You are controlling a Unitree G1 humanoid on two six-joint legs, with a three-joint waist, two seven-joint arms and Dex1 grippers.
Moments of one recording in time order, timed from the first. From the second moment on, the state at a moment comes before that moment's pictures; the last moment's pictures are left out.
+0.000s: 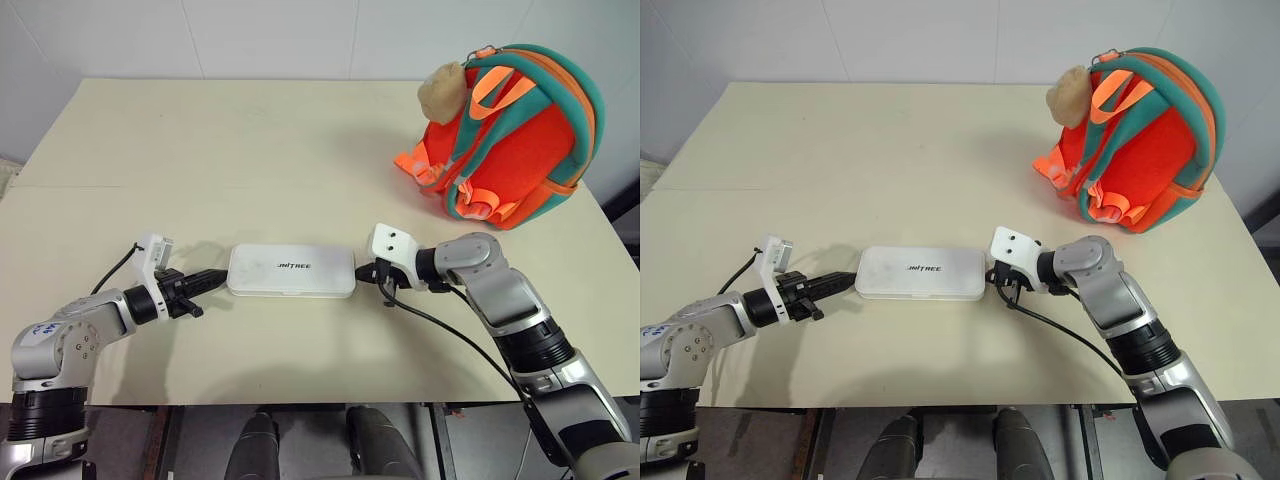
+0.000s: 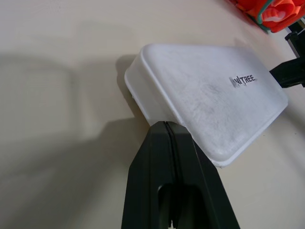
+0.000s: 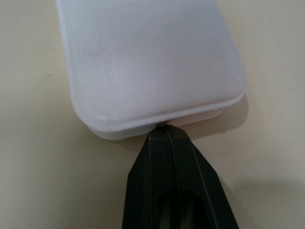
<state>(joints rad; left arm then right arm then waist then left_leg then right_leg) -0.25 0.72 0.27 -0.07 -0.72 0.93 -0.71 -0.65 -0.55 0.31 -0.07 -0.03 0.59 1.12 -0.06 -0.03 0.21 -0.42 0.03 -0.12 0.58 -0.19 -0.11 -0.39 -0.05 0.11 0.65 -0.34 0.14</state>
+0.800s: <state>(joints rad) -0.21 0.83 0.15 -0.18 -0.67 0.98 -0.84 -0.53 -0.72 0.32 -0.28 0.06 0.69 1.18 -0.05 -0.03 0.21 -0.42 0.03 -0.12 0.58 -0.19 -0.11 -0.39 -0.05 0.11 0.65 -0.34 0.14</state>
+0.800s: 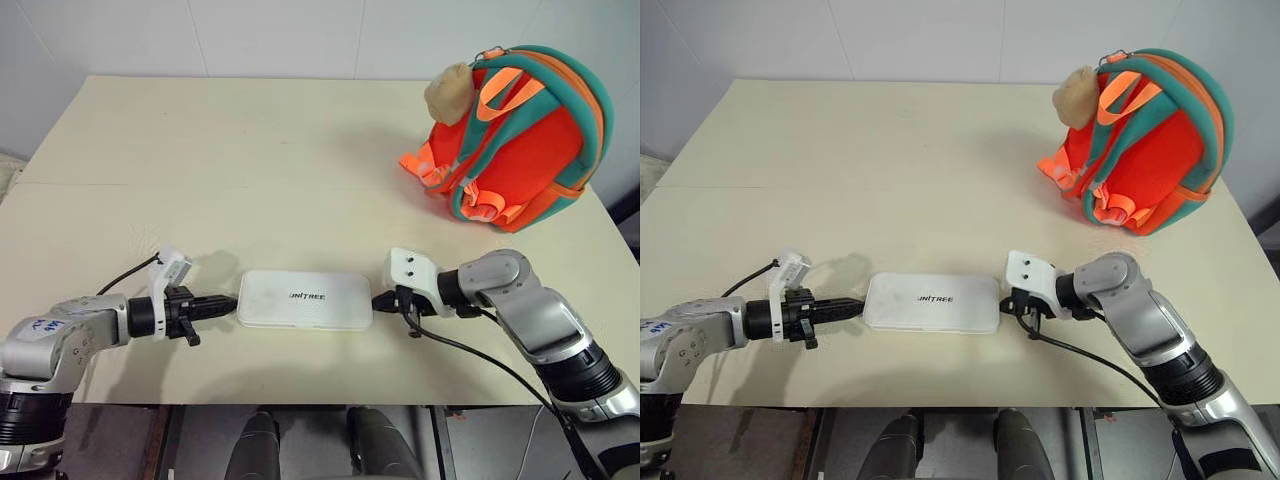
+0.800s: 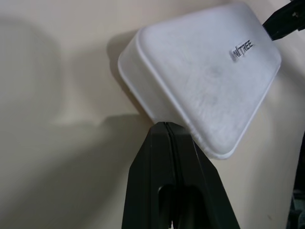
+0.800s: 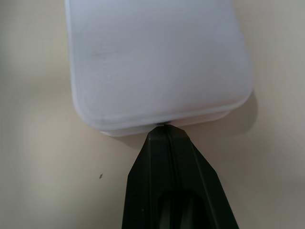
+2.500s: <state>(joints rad) -0.43 0.81 0.30 0.17 -0.72 0.89 -0.92 -0.57 -0.77 0.15 -0.08 0.11 0.46 1.00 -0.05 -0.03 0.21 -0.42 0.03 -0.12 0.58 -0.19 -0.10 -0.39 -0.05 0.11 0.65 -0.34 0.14</state>
